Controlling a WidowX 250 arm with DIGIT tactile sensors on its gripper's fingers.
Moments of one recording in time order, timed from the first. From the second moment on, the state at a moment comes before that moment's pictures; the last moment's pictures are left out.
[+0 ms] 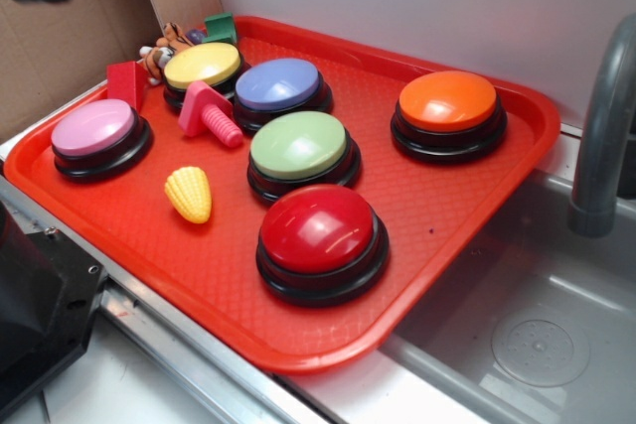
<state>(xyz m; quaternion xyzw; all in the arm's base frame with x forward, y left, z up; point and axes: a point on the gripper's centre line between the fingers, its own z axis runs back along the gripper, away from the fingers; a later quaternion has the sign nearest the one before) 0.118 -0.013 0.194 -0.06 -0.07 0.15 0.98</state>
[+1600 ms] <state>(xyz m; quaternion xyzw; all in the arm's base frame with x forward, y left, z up) 0.159 -0.008 0.040 -0.01 -0.11 0.39 0.91</state>
